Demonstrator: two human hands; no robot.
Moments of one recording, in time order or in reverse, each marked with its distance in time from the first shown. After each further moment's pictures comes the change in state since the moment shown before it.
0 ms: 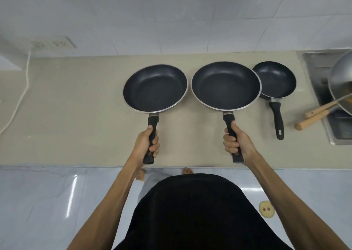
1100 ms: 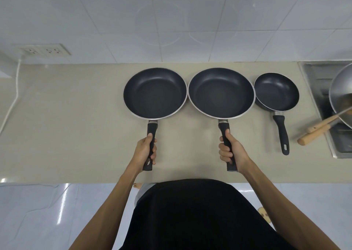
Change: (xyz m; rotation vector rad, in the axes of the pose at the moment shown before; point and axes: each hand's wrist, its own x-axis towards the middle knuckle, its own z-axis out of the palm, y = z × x) left_hand 0.063 0.007 -0.035 0.264 0.082 0.019; right_hand 0.044 0.003 0.021 -0.130 0.098 0.001
